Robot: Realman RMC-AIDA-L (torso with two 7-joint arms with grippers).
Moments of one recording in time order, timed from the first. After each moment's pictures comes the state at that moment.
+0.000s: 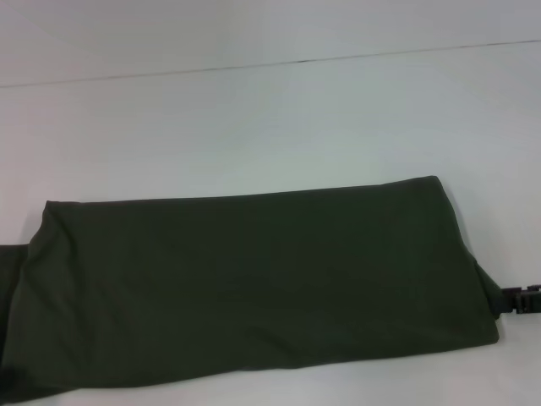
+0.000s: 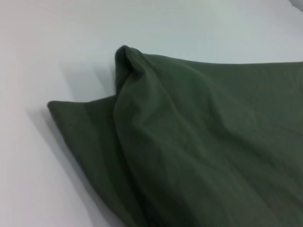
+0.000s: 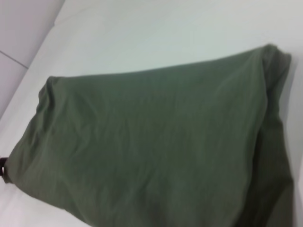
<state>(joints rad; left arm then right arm) -0.26 -2.15 0.32 1.13 2.51 1.79 -1.74 0.35 1.90 -0.44 -0.68 -2.39 -1.75 1.91</state>
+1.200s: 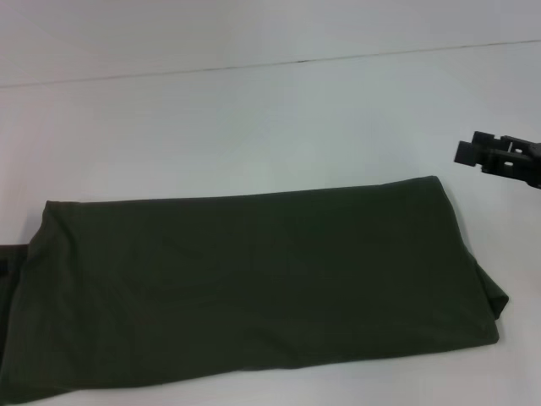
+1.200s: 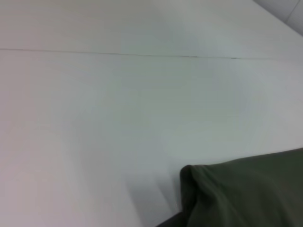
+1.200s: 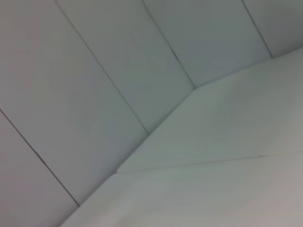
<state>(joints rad) -0.44 -2.09 0.25 1.02 2.49 1.60 -1.77 0.40 2.01 -0.29 -0.72 -2.04 -1.75 1.70</state>
